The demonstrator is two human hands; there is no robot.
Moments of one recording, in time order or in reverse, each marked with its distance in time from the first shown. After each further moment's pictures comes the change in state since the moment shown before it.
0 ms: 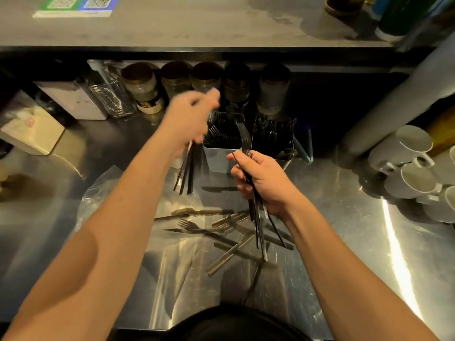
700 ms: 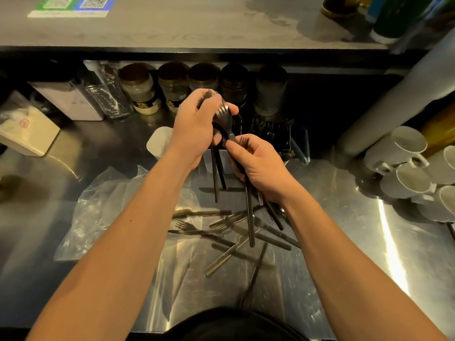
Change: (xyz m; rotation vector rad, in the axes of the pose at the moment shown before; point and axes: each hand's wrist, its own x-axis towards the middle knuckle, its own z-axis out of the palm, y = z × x) left_hand -0.027 0.008 0.024 -0.290 0.012 0.181; right_hand 0.013 -0.015 0.000 -0.320 0.089 -0.249
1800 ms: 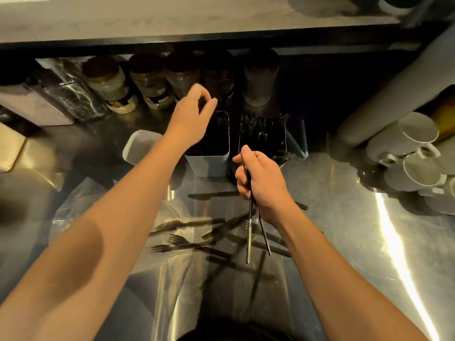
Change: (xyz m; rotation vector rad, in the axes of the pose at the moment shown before) left_hand 0.120 -0.103 0.001 0.681 -0.104 0.150; right_hand 0.016 0.039 -0.016 0.260 0.233 0.265
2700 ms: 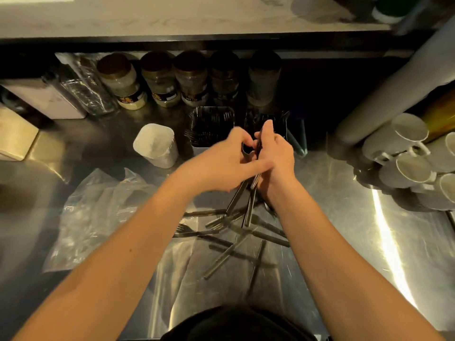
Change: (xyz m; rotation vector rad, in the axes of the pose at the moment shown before) left_hand -0.116 0.099 -0.023 0.022 -0.592 -0.179; right_hand 0.004 -0.022 0.018 0.082 0.403 0.046
